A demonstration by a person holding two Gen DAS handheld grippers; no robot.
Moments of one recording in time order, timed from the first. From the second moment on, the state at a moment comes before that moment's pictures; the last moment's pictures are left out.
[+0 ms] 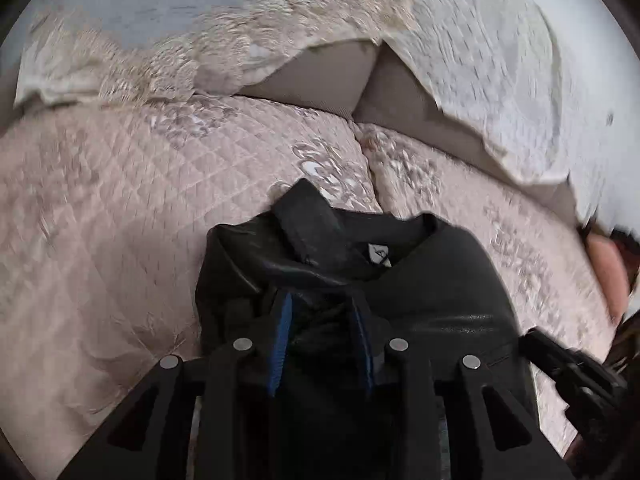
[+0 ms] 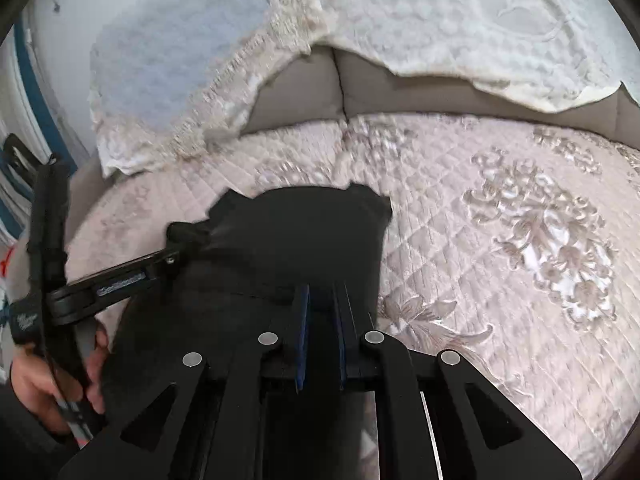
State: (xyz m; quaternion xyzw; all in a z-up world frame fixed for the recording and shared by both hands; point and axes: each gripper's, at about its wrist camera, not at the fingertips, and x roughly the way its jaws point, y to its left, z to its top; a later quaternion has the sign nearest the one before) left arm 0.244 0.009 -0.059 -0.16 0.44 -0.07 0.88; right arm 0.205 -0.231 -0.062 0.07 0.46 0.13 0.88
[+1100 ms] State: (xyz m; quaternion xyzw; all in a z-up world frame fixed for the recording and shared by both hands) left arm 0.150 0.010 -0.038 -0.13 0.44 -0.09 0.88; right arm 0.116 -0.236 -0.057 0.07 0.45 0.15 0.88
